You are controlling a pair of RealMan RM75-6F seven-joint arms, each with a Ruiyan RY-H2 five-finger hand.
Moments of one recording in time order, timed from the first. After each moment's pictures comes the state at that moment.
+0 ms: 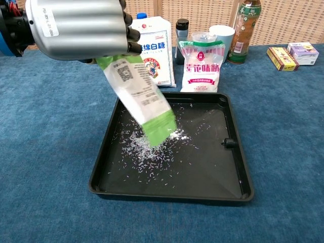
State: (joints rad) left arm -0.88 -1.28 -0.13 -1.52 2.00 0.99 0.83; right arm 0.05 -1.04 0.09 -1.83 -1.40 1.49 -0.12
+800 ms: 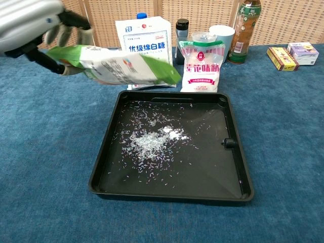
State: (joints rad) left arm -0.62 -1.51 -0.11 -1.34 1.68 1.35 0.12; right arm 0.05 -1.05 0.08 -1.83 -1.41 1.48 -0.16
